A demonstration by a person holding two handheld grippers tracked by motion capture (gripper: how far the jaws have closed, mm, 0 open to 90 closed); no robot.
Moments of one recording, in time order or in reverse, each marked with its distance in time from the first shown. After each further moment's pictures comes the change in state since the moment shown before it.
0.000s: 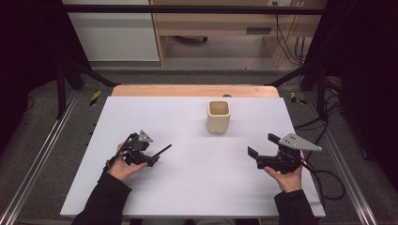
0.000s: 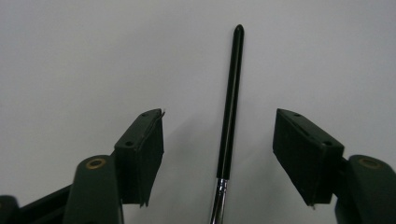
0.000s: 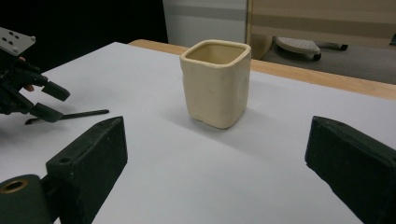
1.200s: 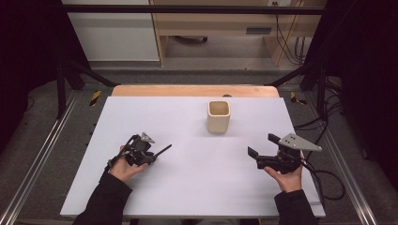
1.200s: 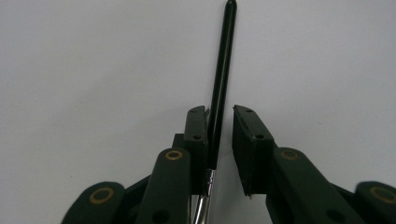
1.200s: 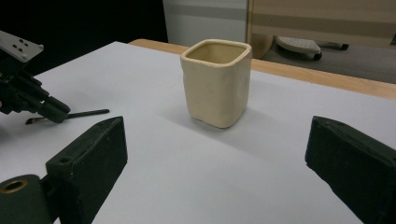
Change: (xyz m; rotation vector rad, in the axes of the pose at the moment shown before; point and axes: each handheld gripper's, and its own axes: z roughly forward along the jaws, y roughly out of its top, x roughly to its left) left arm -0.001 0.000 0.006 0.075 -0.038 -0.034; right arm 0.000 0.000 0.000 0.003 0.002 0.001
